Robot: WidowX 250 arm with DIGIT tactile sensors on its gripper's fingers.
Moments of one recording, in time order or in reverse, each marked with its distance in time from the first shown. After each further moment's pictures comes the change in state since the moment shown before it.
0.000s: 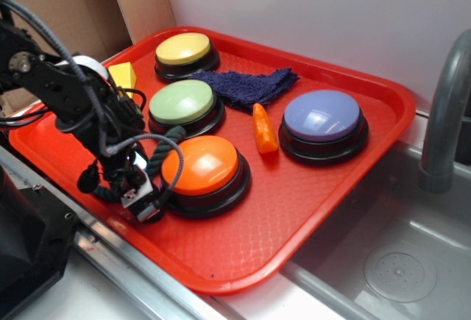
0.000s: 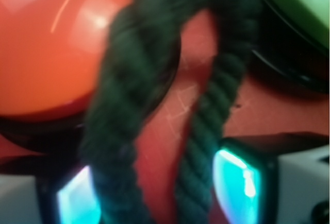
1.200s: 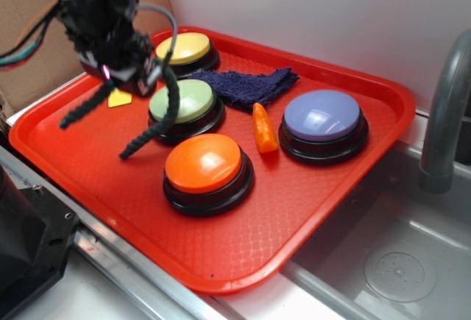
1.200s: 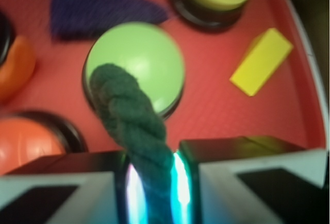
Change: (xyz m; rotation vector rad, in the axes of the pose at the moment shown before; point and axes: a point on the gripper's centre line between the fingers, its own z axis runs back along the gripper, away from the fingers) arm 0.057 0.056 0.088 0.196 0.181 0.561
